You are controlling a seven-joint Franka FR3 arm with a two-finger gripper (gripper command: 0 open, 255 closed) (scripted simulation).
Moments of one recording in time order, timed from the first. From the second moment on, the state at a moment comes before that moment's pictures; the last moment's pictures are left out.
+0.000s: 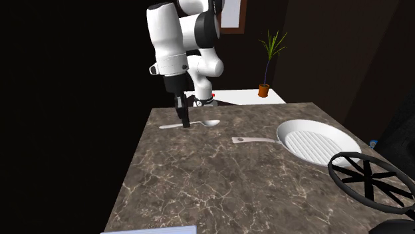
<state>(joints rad) -0.07 -0.05 0.40 -2.09 0.23 2.15 1.21</state>
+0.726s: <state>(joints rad) -0.08 -0.08 0.40 -1.98 0.23 2.00 1.23</state>
